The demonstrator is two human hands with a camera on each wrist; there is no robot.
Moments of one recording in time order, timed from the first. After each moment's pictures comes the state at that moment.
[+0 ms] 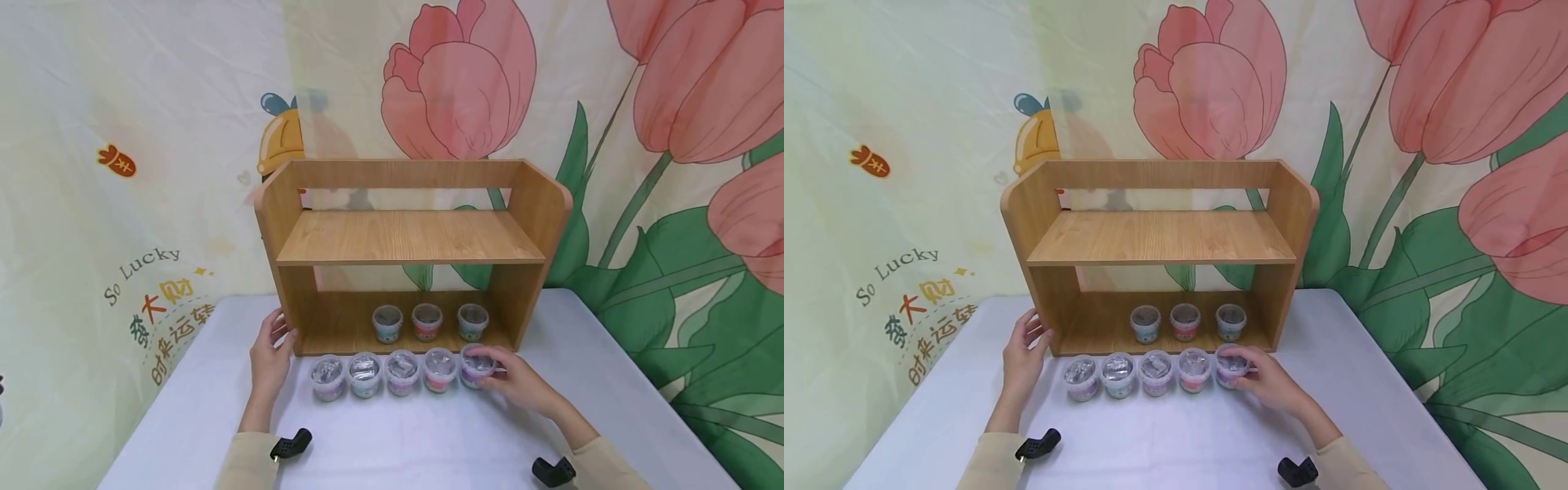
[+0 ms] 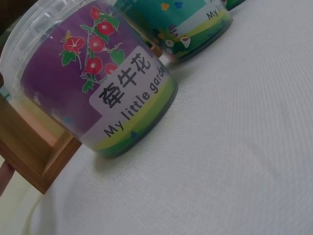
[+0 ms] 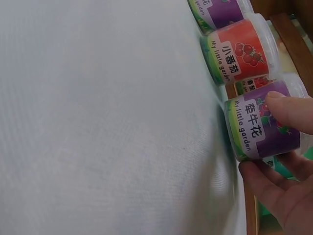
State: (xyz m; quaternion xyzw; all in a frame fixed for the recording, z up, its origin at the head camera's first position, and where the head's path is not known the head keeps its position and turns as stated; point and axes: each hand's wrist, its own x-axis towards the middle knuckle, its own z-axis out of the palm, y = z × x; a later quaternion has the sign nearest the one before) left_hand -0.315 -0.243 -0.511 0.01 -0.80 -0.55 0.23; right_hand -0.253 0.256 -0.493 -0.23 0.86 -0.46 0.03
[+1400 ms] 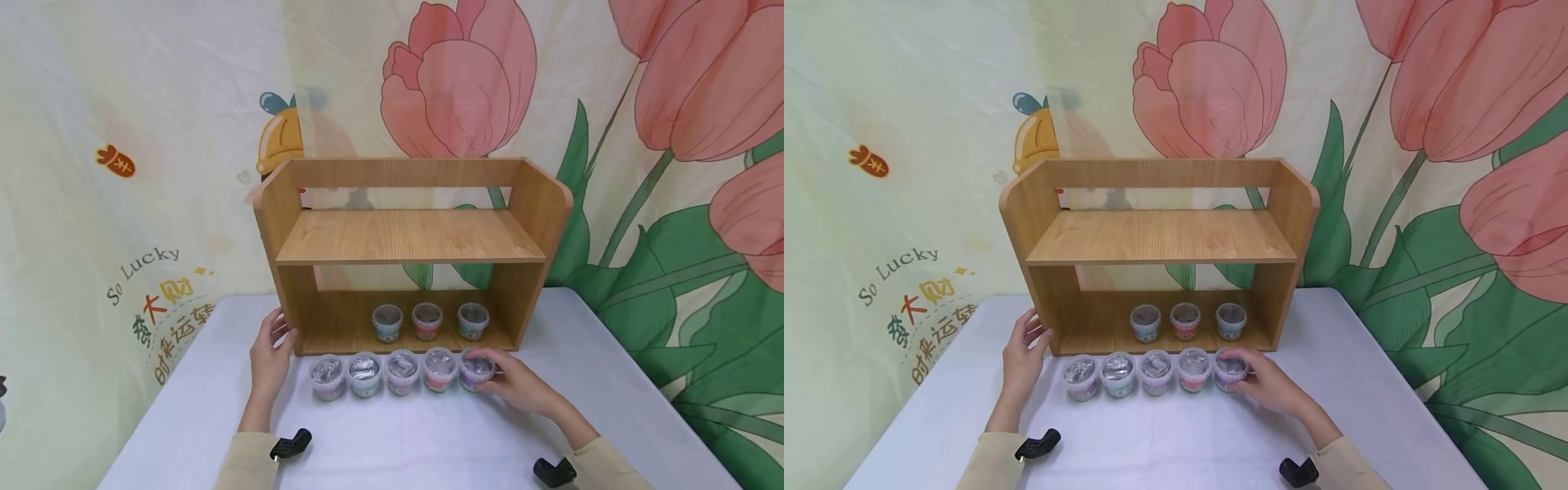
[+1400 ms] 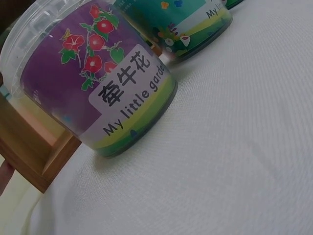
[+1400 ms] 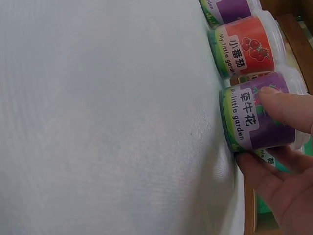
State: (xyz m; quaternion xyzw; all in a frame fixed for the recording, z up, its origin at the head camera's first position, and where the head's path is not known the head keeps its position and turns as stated) left_hand -0.311 -0.243 -0.509 0.01 -0.81 -0.54 0.23; right_hand -0.251 0.256 -0.494 -0.26 0.86 -0.43 0.03
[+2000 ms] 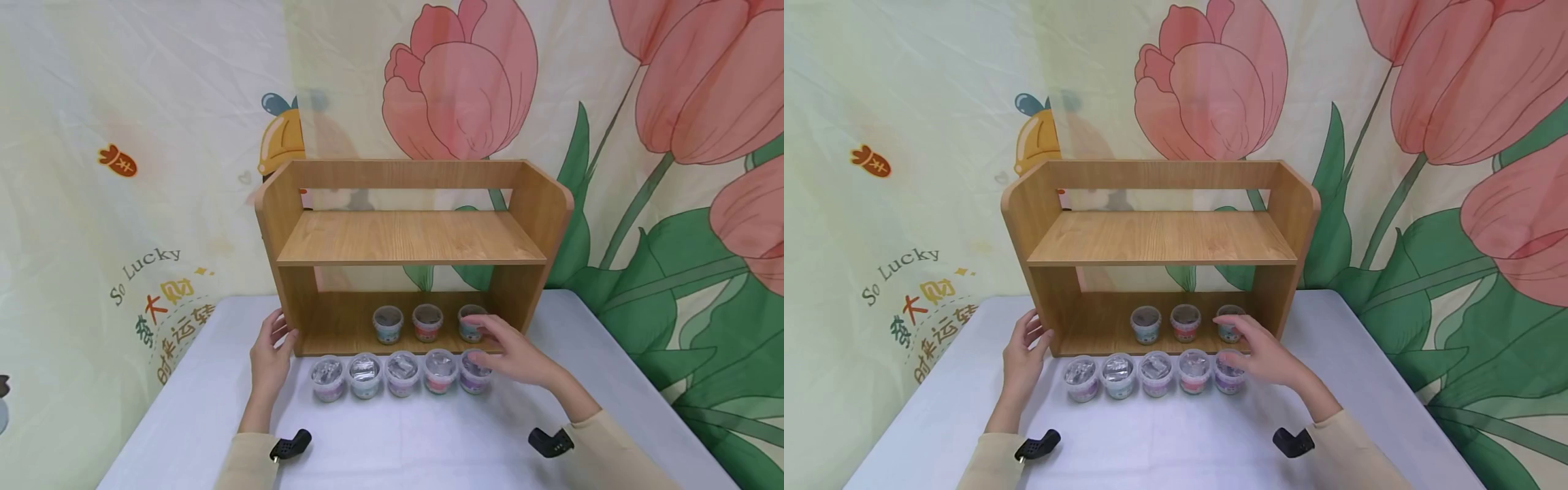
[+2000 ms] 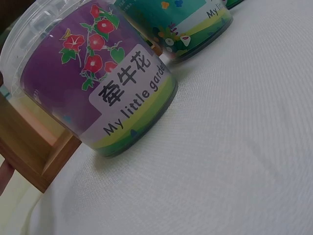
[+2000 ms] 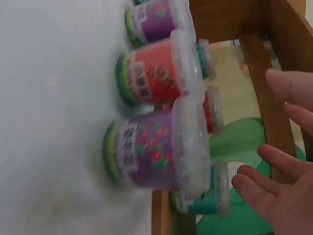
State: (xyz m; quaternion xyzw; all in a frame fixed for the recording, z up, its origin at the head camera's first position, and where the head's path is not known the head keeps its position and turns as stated) left_hand -0.313 -0.244 -0.512 0.01 -0.80 -0.55 0.23; right_hand -0.262 0.236 -0.425 -0.28 0.88 -0.40 -0.01
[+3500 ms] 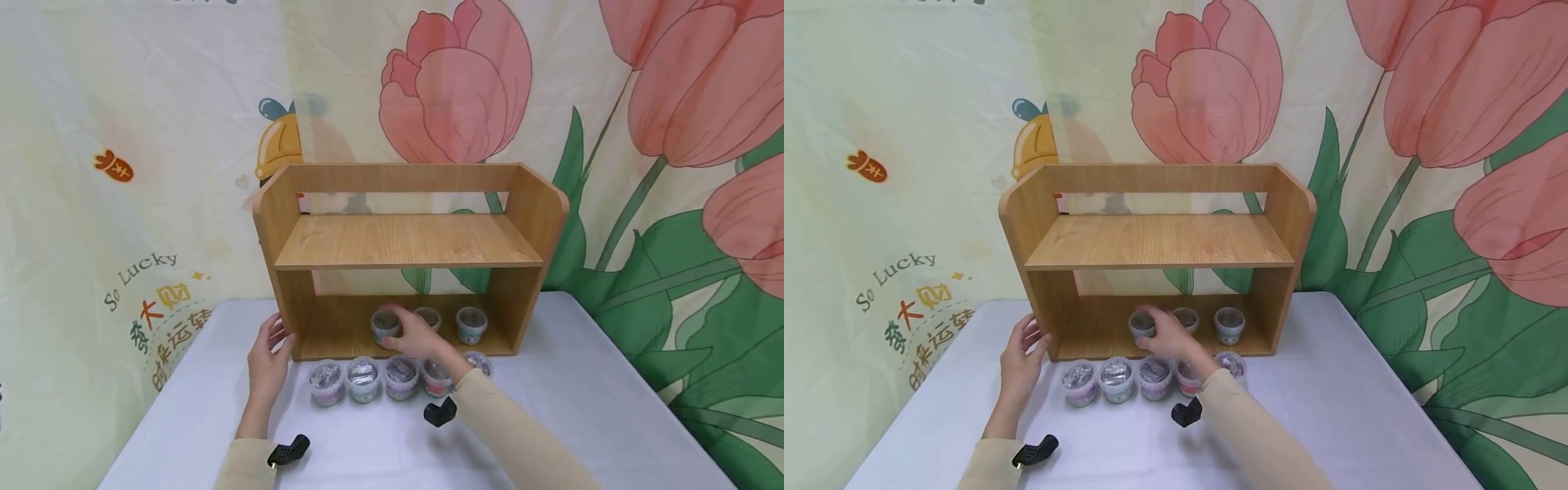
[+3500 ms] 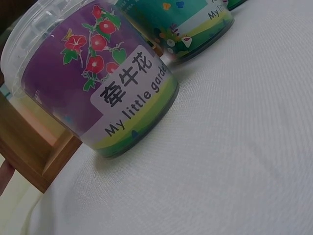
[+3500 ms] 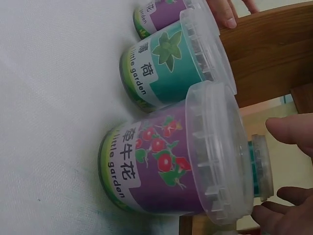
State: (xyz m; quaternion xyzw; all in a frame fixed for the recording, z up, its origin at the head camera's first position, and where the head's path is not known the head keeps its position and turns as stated) left_hand -0.313 -0.244 -0.511 0.02 -0.81 -0.55 0.22; right_hand -0.334 0.080 -0.442 -0.27 0.88 -0.39 0.00
